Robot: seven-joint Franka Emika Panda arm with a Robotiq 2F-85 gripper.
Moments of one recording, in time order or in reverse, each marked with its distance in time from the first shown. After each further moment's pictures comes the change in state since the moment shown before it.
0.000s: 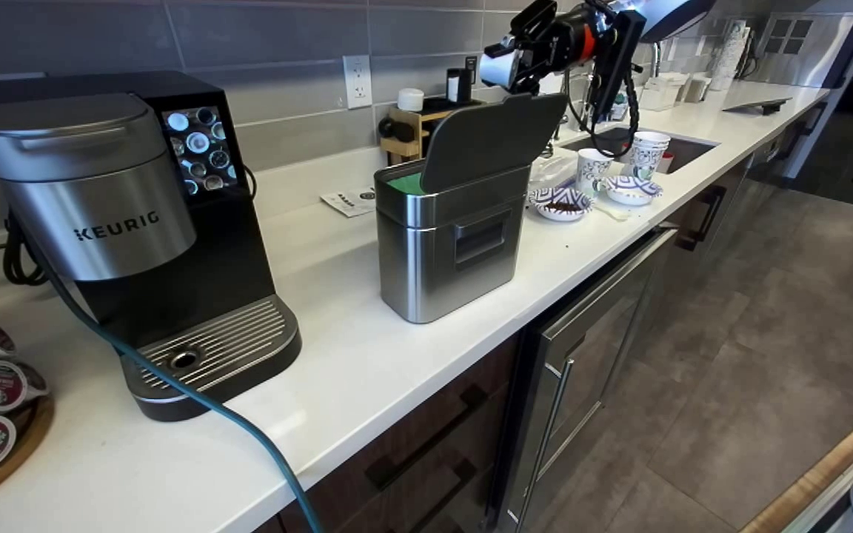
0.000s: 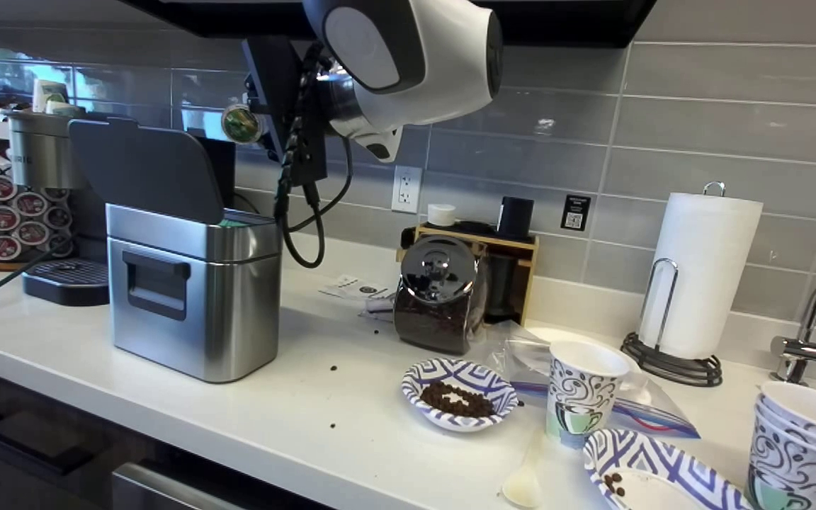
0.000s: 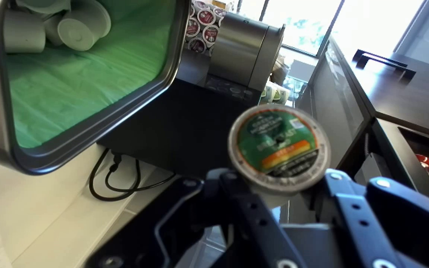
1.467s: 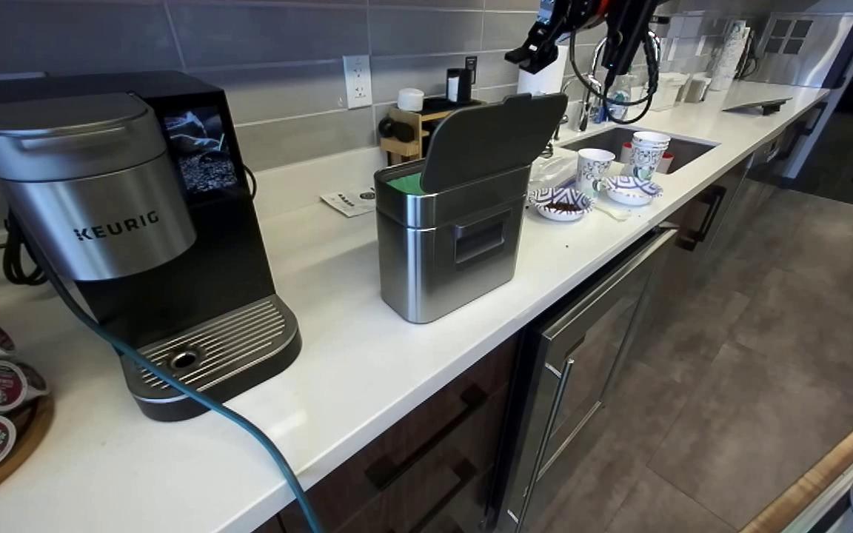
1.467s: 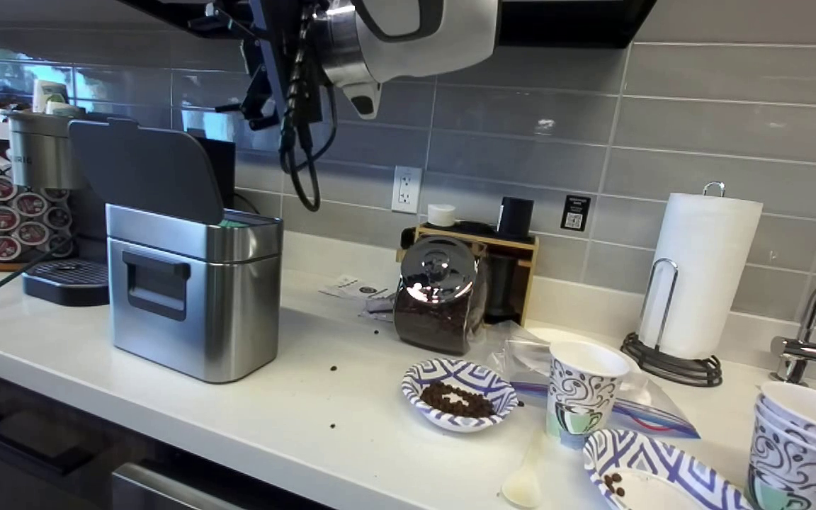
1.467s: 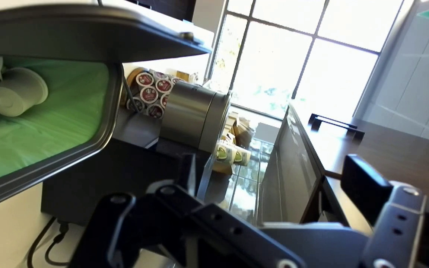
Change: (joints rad) arm 0.005 -0.007 -0.018 0.122 -0.094 -0.270 0.098
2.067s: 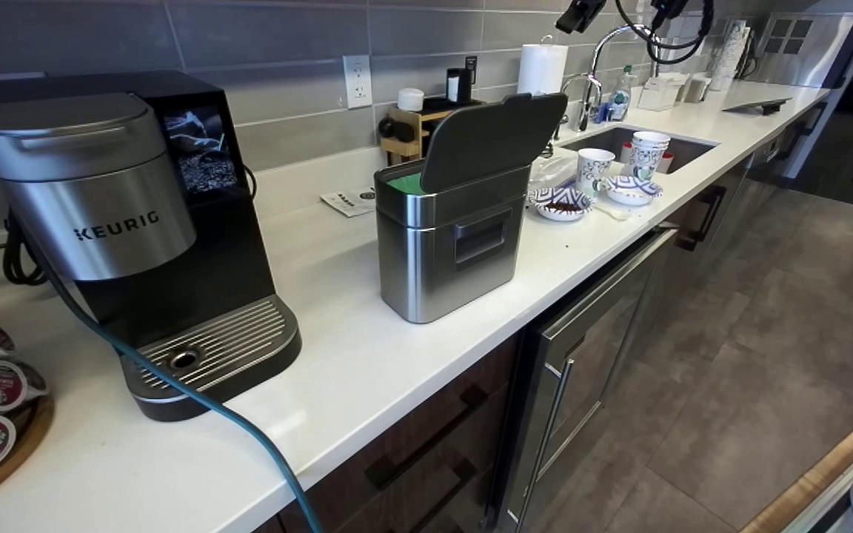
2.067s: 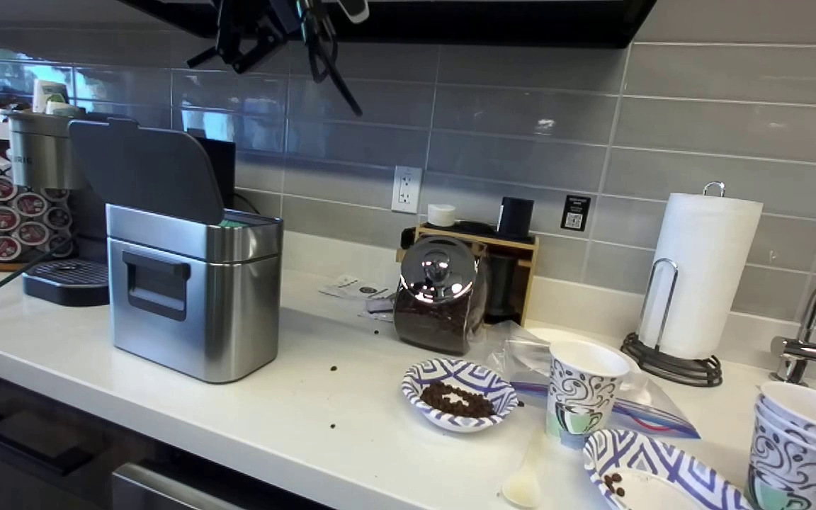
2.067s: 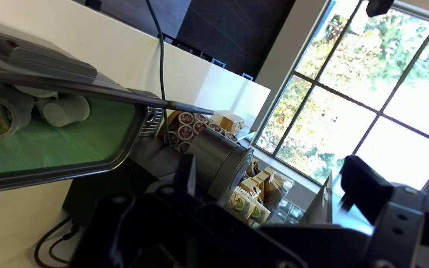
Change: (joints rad) arm 0.005 -0.216 -0.001 -0.036 -0.265 -0.005 -0.101
